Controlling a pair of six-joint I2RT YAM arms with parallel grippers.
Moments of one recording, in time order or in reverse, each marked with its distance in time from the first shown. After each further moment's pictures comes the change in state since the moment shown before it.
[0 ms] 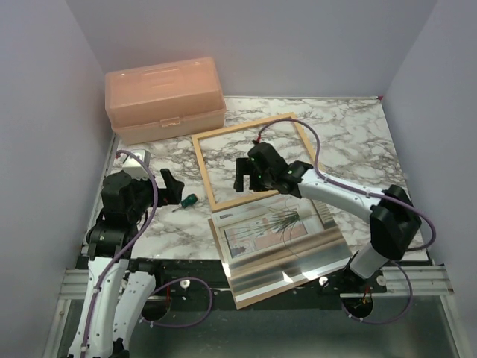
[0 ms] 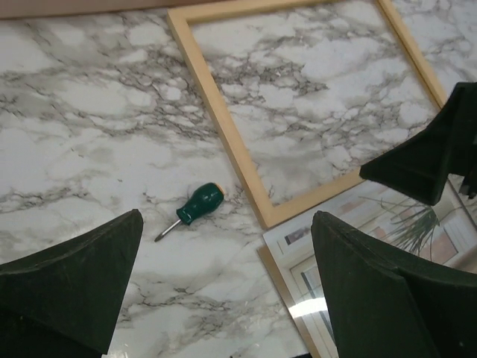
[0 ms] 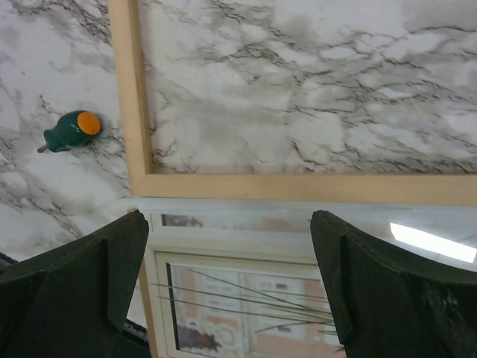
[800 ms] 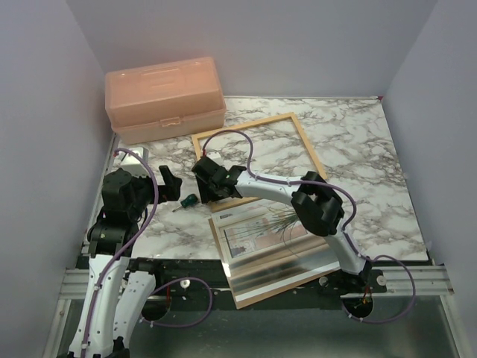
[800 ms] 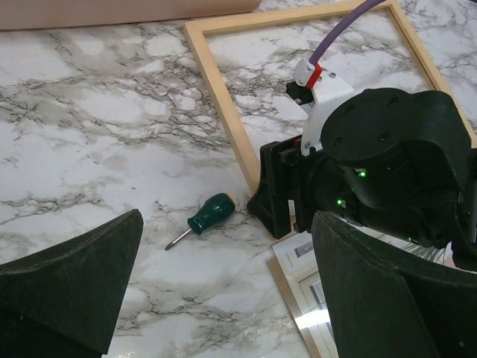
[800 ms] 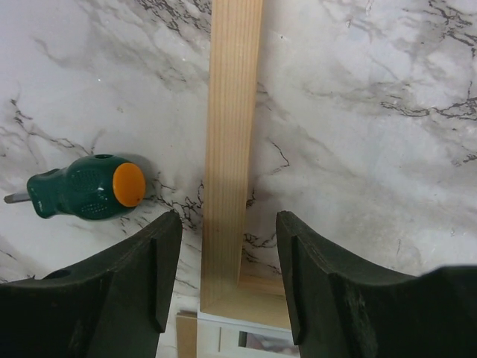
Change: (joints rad) left arm 0.004 -0.023 0.000 0.058 -0.063 0.003; right arm 0.206 0.636 0.573 -0.082 0.087 -0.026
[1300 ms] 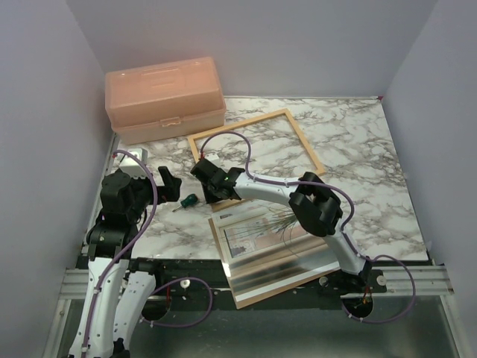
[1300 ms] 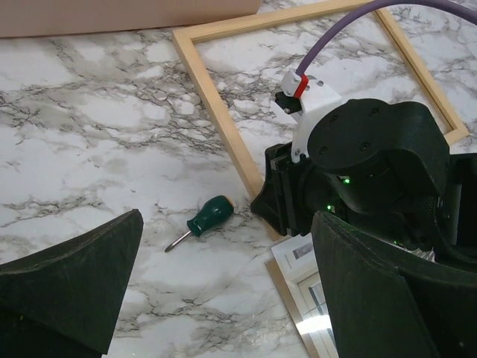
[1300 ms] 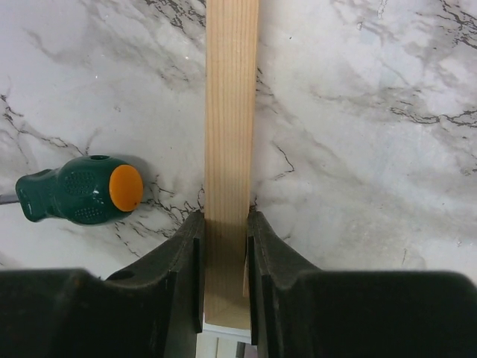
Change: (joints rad) left arm 0.000 -0.011 0.000 0.000 0.001 0.000; right arm 0.017 0.024 -0.008 0.026 0.011 -0.029
